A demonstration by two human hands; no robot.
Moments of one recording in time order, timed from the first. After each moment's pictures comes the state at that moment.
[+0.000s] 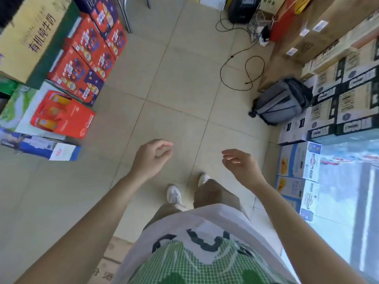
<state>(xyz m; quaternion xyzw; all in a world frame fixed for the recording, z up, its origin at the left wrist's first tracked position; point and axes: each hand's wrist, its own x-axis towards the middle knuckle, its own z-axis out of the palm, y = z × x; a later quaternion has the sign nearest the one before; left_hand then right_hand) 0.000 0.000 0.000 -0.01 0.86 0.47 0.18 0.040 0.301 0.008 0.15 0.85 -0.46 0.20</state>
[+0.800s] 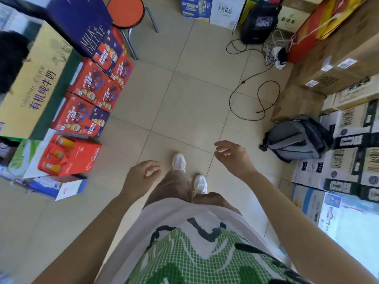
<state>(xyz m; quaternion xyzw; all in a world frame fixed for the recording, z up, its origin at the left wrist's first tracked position) -0.268 0.027 -0.021 -0.12 0.86 0.41 0.26 -0.322 0.343 -0.014 0.12 0.85 -0.45 0.26</state>
